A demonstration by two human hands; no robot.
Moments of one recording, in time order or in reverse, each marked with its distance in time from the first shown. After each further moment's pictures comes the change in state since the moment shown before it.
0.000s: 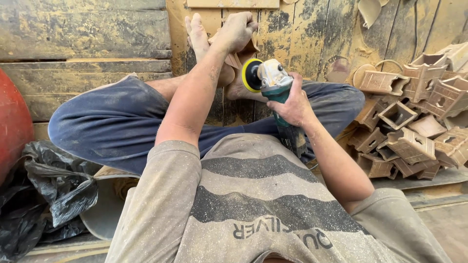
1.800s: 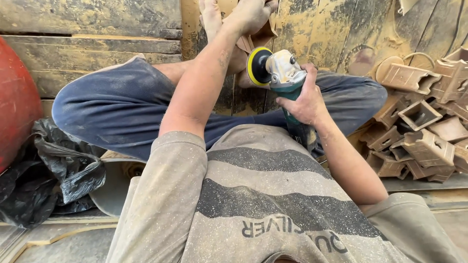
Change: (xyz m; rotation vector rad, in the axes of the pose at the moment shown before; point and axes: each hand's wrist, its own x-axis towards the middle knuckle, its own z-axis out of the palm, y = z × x) left_hand 0.030 -0.040 0.022 0.036 -0.062 0.037; right_hand 0.001 -0.008 0.003 0.036 -0.064 0.020
